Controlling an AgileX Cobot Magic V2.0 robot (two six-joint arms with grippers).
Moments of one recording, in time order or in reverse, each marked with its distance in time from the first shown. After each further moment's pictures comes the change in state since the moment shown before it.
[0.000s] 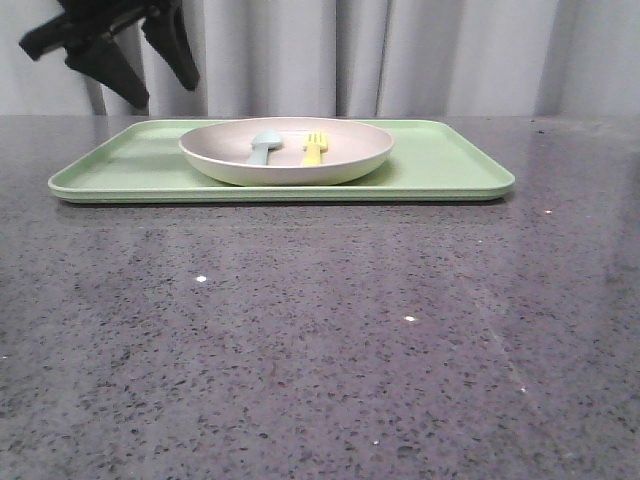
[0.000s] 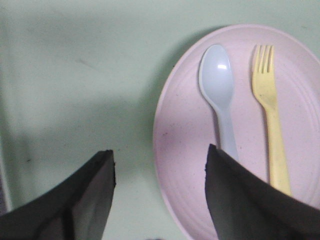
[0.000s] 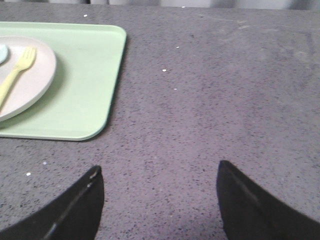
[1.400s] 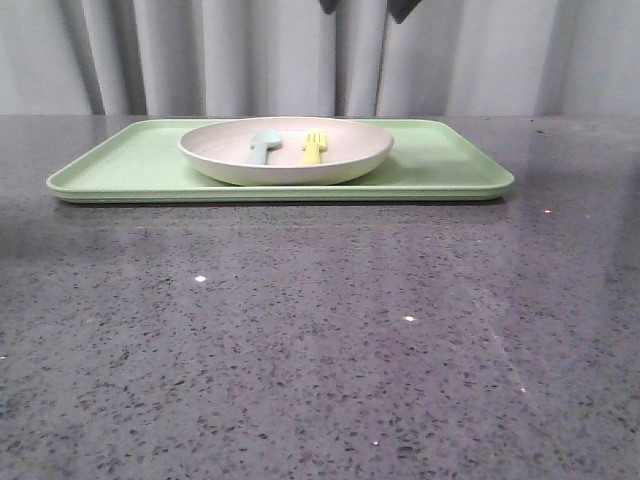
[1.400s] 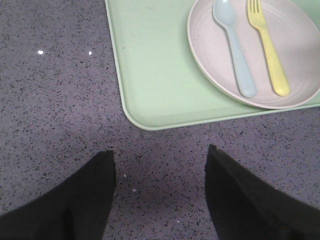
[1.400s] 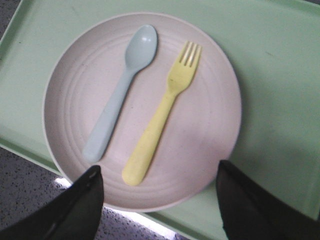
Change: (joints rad) left arm 0.000 -0.785 0.695 0.187 -0.156 -0.026; right arm 0.349 1.153 -1.203 0.142 0.503 0.004
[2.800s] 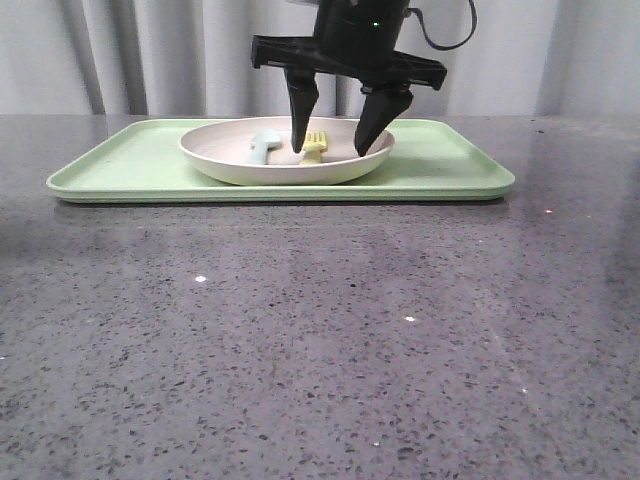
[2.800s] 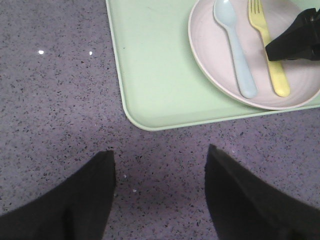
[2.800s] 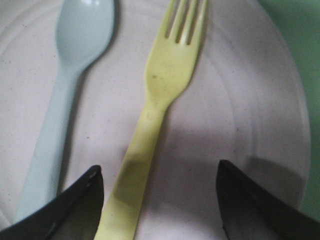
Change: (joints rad) left arm 0.000 0.000 0.000 0.000 0.000 -0.004; right arm 0.007 0.296 -0.129 -0.011 0.022 0.142
